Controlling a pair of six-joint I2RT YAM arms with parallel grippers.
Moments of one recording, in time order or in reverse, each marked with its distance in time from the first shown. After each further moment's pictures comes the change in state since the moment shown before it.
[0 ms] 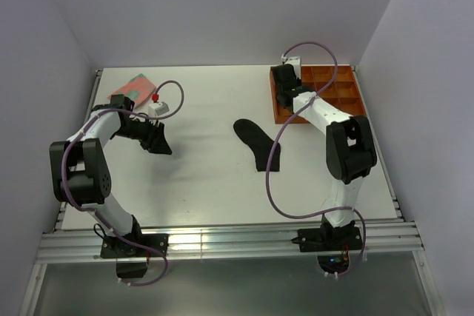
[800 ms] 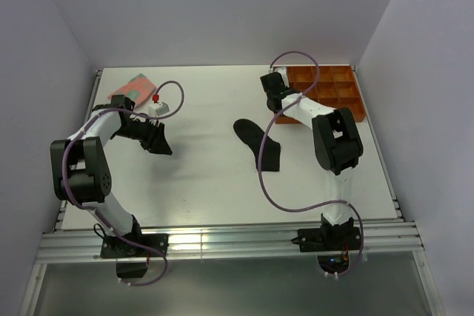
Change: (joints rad) left arm 0.000 0.014 0.002 0.000 0.001 -0.002; right arm 0.041 0.146 0.024 -0.023 -0.010 -0.050
